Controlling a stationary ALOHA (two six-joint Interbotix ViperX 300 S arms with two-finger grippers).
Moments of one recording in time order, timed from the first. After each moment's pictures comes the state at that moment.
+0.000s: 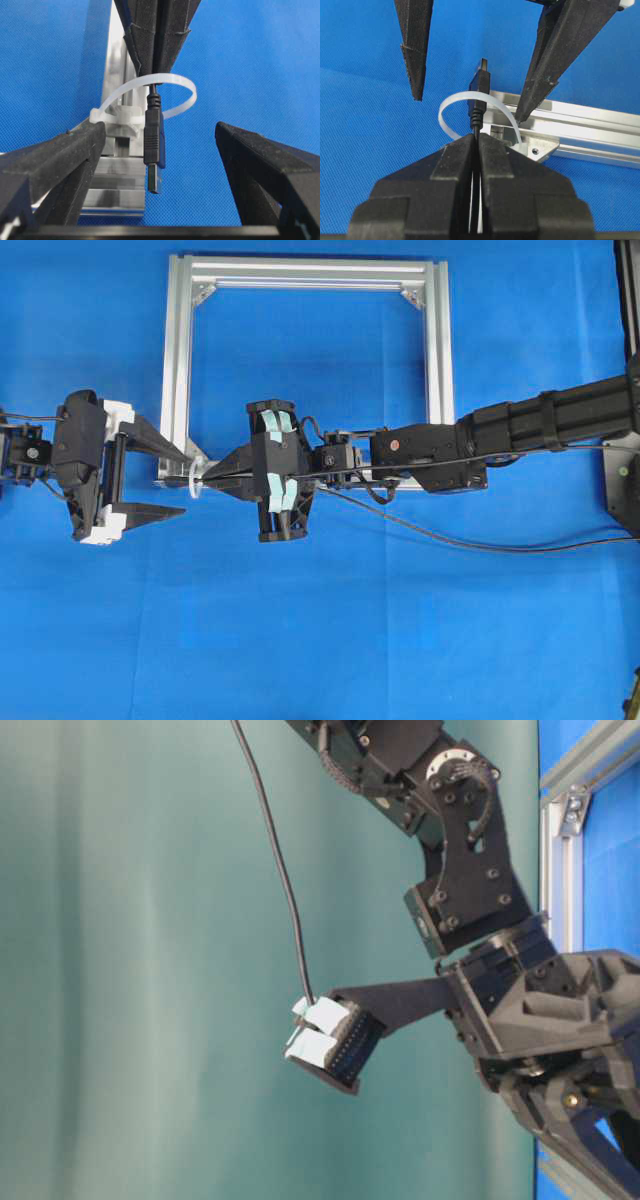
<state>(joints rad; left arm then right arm) -0.12 -0.14 1.27 -0.08 -0.67 -0.06 0.02 0.43 0.36 -0.03 -0.44 0.04</state>
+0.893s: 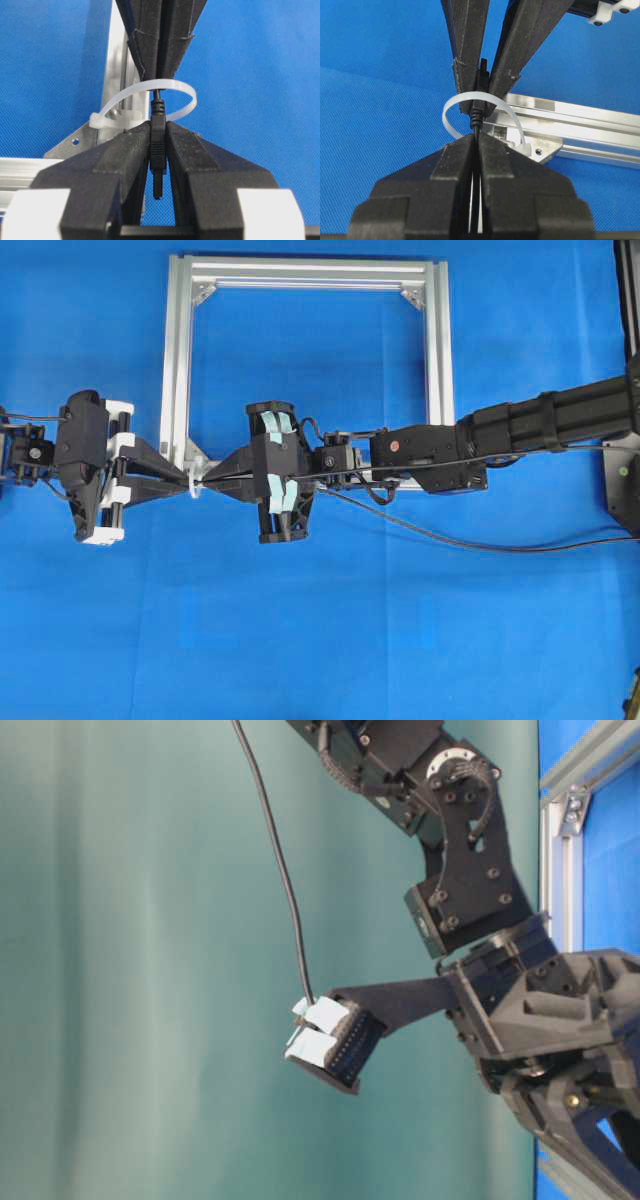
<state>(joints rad) -0.12 -0.13 1.26 -0.08 -0.66 -0.06 0.02 0.43 0.36 -0.03 -0.44 0.04</state>
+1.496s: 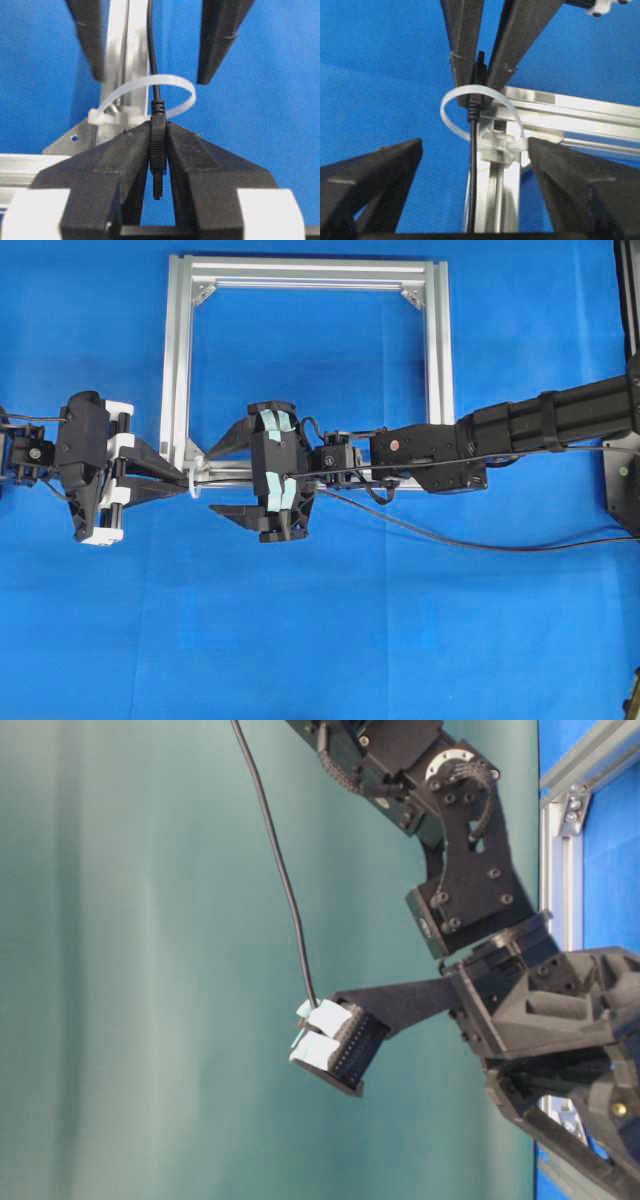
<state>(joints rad) -0.12 -0.13 1.26 -0.08 -0.65 -0.06 0.02 0.43 0.36 -0.02 -0.42 0.05</state>
